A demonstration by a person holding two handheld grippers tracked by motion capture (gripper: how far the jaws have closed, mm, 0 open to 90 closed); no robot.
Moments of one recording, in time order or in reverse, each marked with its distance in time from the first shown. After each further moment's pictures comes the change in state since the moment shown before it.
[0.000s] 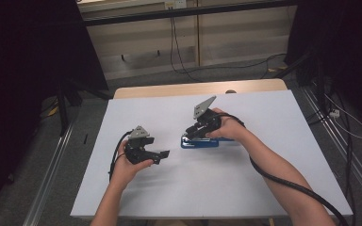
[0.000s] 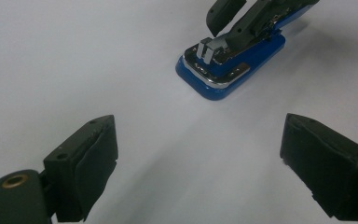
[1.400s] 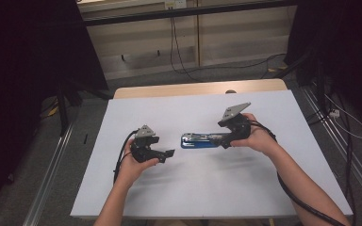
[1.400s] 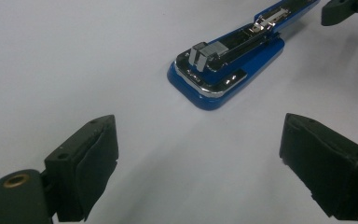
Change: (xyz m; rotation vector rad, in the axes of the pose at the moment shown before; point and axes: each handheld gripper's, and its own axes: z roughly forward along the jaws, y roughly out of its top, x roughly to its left) left arm -0.005 0.005 0.017 -0.007 -0.008 -0.012; right arm 0.039 -0.049 -0.074 -0.013 -0.291 0.207
